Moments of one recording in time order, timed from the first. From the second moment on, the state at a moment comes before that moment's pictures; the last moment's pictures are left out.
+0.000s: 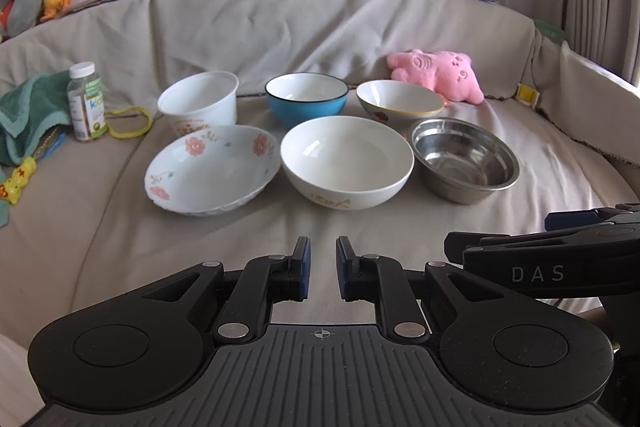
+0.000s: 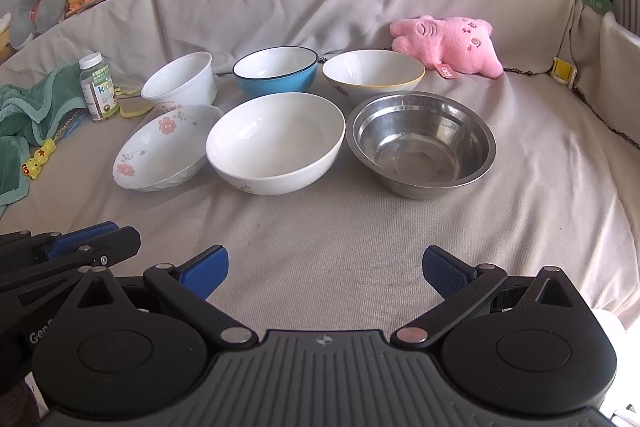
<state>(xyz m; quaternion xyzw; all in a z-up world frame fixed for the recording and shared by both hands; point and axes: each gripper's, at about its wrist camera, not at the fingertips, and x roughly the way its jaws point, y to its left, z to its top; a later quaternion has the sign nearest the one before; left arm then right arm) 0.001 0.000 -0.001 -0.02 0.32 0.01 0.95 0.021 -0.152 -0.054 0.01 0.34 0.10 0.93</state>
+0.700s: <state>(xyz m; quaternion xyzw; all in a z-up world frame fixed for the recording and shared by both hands) 0.001 -0.001 -0.003 -0.02 0.32 0.01 0.95 0.021 -0.152 -0.055 0.01 0.34 0.10 0.93</state>
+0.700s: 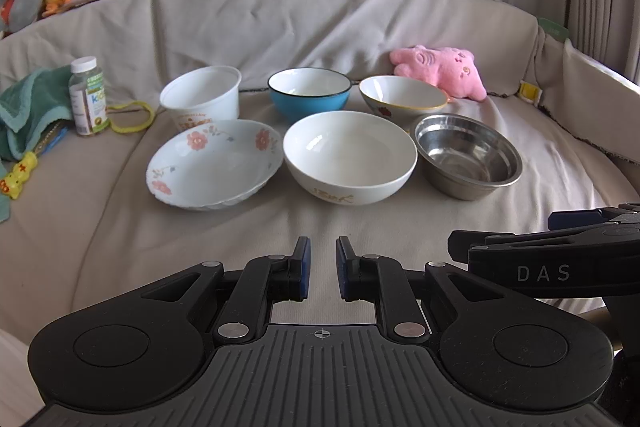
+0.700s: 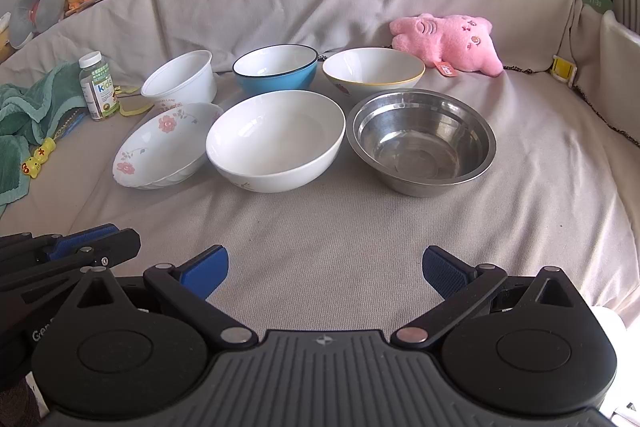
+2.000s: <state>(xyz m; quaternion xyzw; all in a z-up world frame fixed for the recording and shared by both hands) 0.006 0.002 -0.009 -0.02 0.33 0.01 0.94 0.025 -0.151 -0.061 0.01 0.34 0.11 0.93</state>
